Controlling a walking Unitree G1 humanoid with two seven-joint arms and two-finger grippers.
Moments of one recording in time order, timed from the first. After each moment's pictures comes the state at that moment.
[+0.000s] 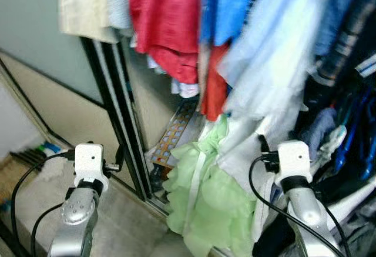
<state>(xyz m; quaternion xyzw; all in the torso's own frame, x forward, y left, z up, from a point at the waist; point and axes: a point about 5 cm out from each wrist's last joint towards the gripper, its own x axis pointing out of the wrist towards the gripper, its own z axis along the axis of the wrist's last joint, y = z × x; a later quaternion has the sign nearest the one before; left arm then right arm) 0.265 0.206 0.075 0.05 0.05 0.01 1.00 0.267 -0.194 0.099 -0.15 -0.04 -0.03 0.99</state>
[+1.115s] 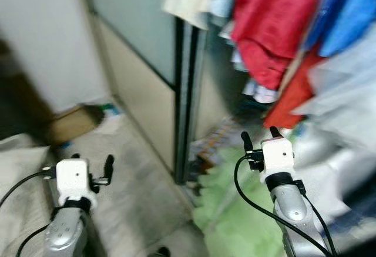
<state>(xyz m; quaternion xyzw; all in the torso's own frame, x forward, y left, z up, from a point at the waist) 0.230 0.210 0.076 0.03 0.04 0.03 1.00 0.269 -0.162 0.107 -0.14 -0.06 0.03 0.99</state>
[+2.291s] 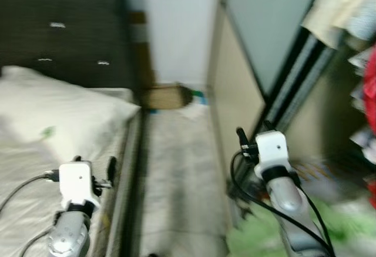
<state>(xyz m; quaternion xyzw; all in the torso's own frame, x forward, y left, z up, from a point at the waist) 0.221 0.201 0.078 0.03 0.04 0.03 1.00 0.281 -0.161 0.109 -0.15 -0.06 0.04 0.99</state>
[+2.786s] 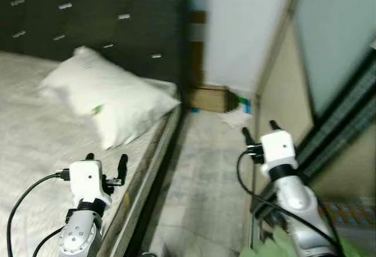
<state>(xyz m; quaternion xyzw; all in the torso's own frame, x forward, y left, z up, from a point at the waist) 0.223 0.191 0.081 0.01 0.02 0.02 1.00 0.283 -0.166 0.110 -0.15 -0.06 0.05 0.98</state>
